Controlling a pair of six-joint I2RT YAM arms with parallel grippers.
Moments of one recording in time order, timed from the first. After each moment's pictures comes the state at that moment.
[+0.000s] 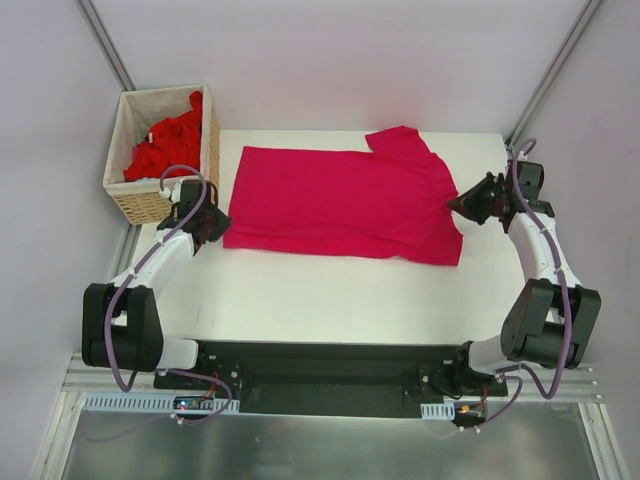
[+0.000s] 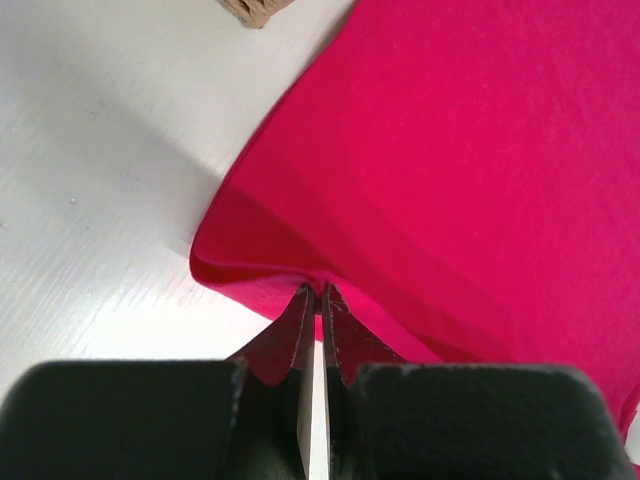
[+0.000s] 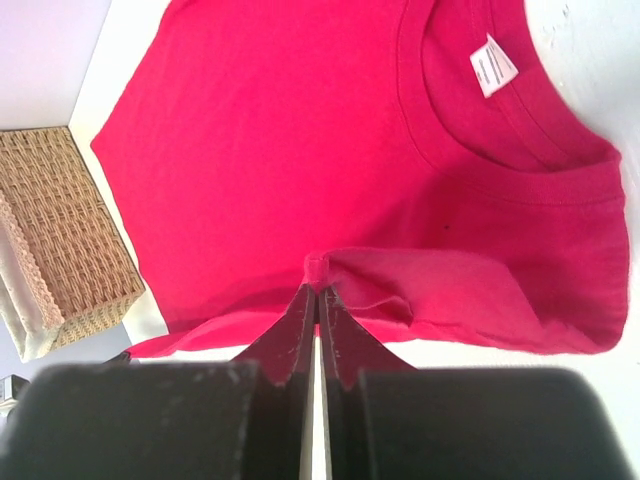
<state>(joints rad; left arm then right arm) -0.08 1.35 0.84 -0.31 -0.09 -0.86 -0.18 1.43 1.10 -0.46 -0.40 0.68</state>
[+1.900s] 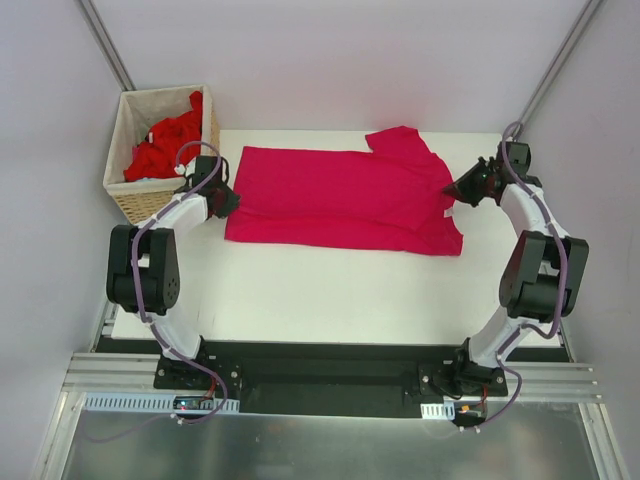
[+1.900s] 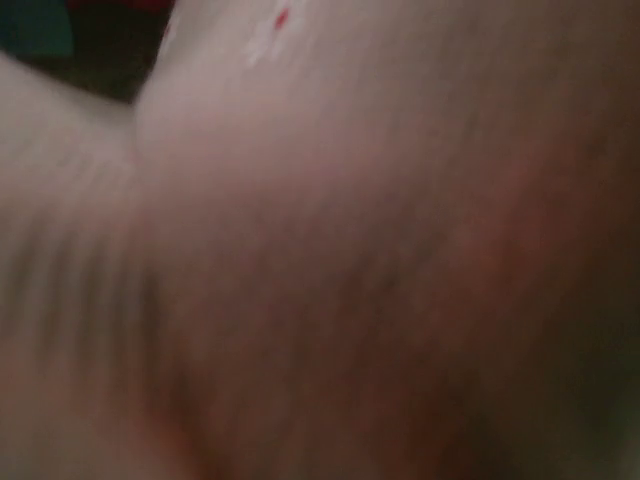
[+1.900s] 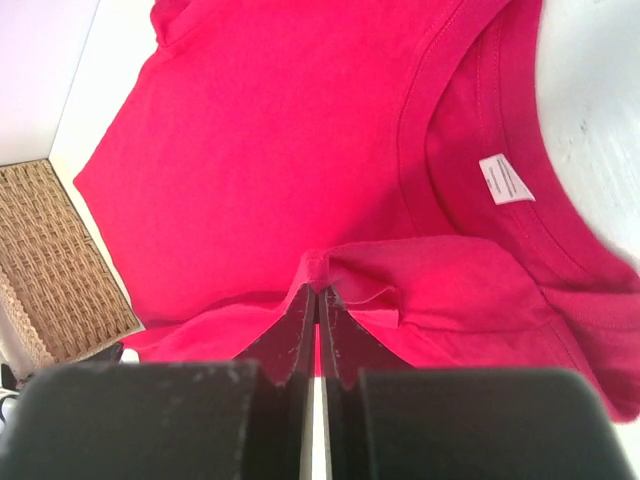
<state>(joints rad) -0.08 1.71 1.12 -0.28 -0.07 -0.83 -0.15 1.72 1.32 -0.43 -0.38 0.69</state>
